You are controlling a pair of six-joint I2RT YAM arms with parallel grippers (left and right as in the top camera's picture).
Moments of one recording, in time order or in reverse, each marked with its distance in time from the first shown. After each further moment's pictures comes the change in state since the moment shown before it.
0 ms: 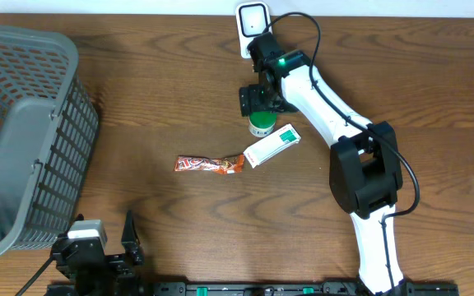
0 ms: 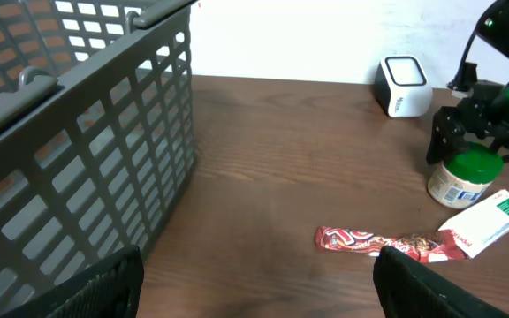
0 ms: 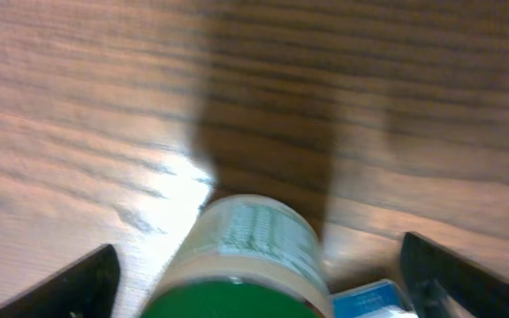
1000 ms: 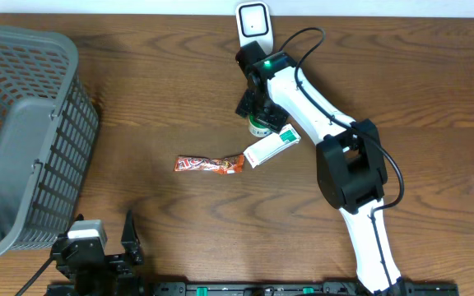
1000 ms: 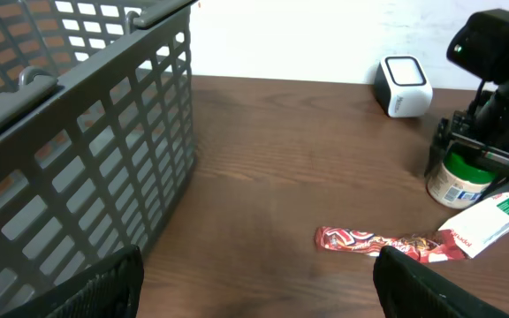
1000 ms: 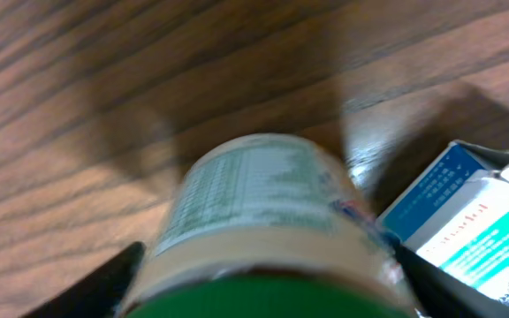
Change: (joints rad) left arm 0.000 0.000 0.000 0.000 0.000 0.000; right arm 0.042 0.089 0.088 -0.153 0.004 0.664
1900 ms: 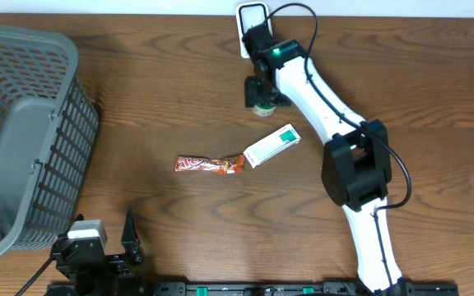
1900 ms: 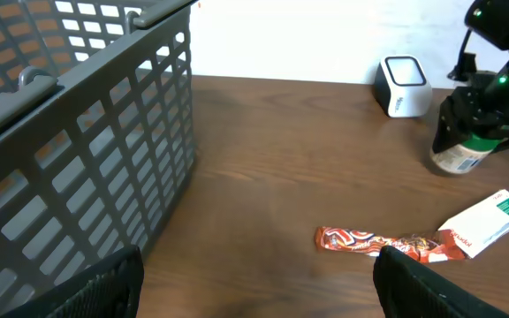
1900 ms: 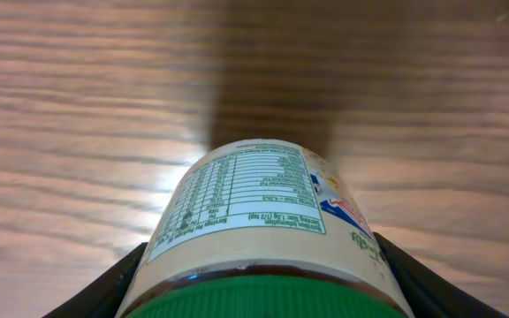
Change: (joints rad) left arm 0.000 0.000 0.000 0.000 0.000 0.000; right arm -0.042 0.002 0.104 0.031 0.075 -0.579
